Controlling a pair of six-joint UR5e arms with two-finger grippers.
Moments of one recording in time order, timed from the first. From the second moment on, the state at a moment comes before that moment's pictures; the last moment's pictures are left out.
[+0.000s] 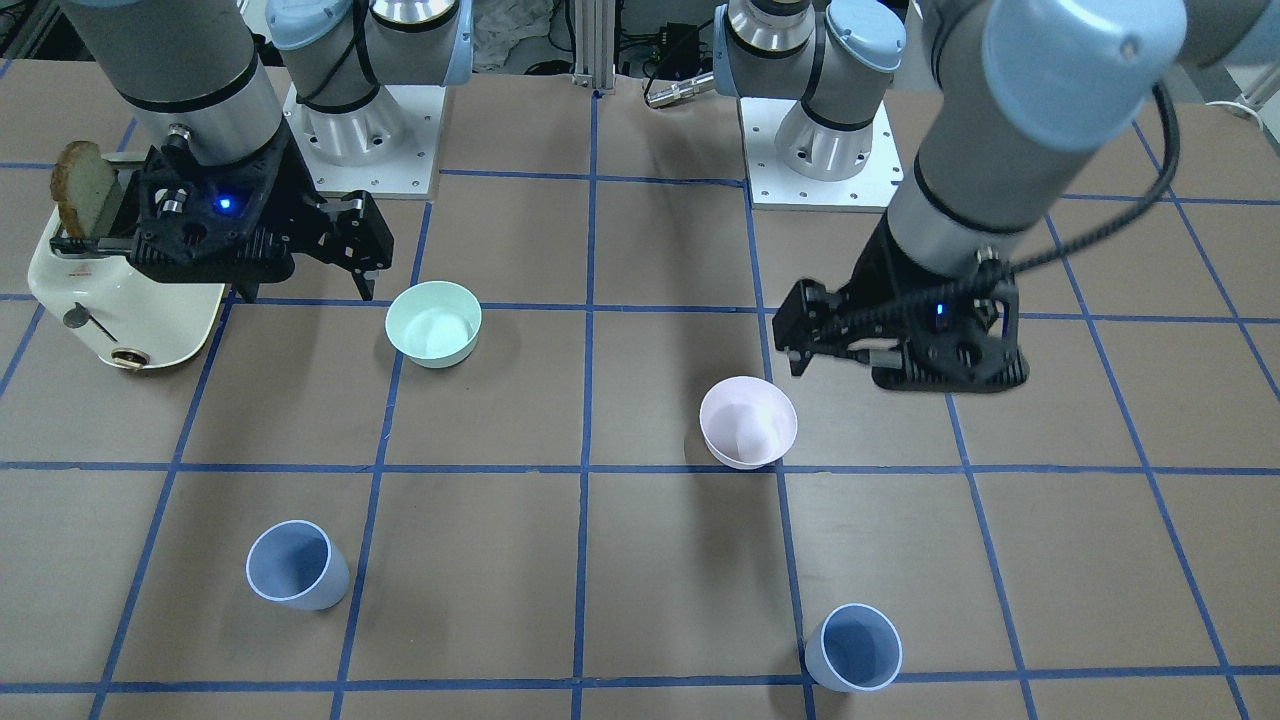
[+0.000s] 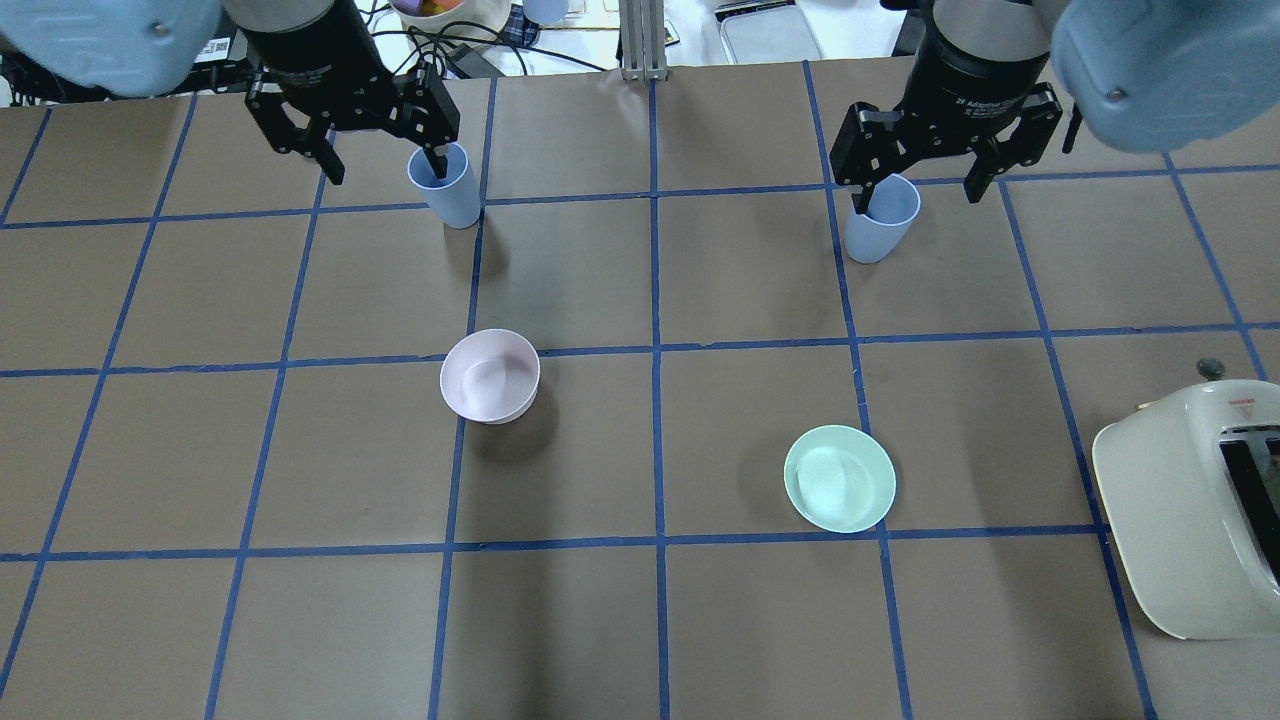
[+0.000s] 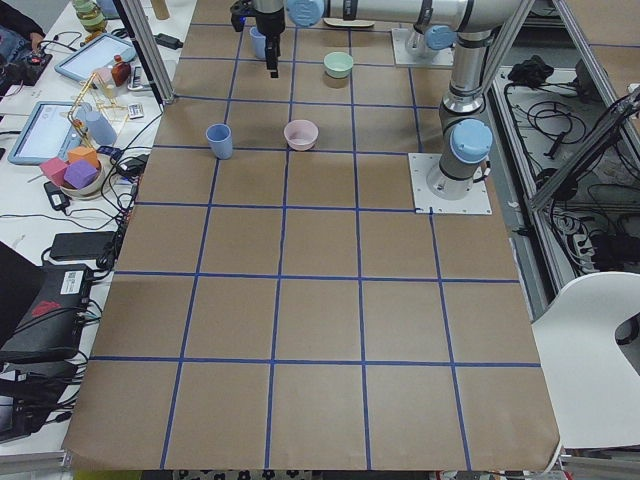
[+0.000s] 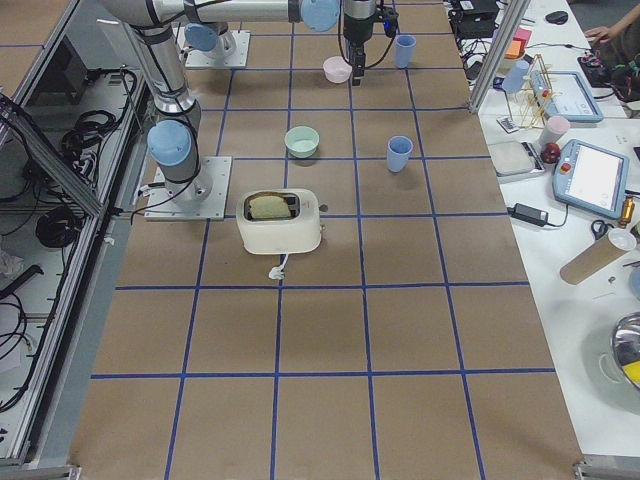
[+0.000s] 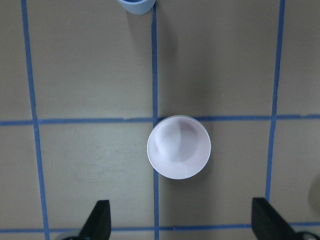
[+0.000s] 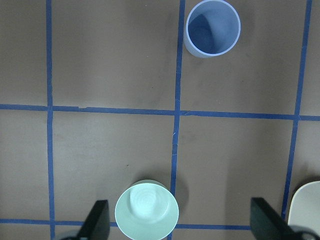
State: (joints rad) left arm -1.60 -1.89 -1.28 -1.56 1.56 -0.03; right arm 1.61 -1.49 1.51 -1.61 -1.59 -0.01
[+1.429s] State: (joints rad) left arm -1.61 -2.29 -1.18 -1.14 1.62 -0.01; right arm 1.60 -1.50 1.51 -1.62 -1.60 0.00
